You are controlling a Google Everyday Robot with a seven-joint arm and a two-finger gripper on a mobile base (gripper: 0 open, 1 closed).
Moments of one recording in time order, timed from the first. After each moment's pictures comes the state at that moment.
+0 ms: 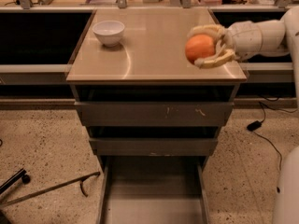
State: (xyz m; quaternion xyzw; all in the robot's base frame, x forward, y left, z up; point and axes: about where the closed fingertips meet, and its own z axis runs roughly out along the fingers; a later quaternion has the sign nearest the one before) arm 0.593 -0.140 0.947 -0.65 0.34 0.41 0.55
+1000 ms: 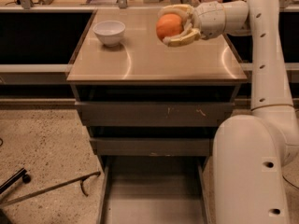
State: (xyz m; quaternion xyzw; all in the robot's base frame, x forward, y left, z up) arm 0.668 -0.072 0.971 -0.66 0.32 0.38 0.57
